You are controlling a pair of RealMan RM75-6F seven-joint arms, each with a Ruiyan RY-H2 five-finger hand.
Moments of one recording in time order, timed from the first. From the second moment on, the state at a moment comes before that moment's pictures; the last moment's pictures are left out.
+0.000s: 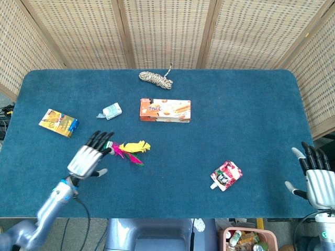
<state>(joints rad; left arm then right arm) -0.47 -1.47 -0.13 -1.48 1.59 1.11 0.26 0.07 -1.11 0.10 -1.61 -1.48 1.51 -0.07</state>
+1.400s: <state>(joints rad) -0.66 -1.73 -0.15 -1.32 1.37 0.99 0.38 0.08 -1.09 0.12 -1.58 -1.45 1.49 0.03</state>
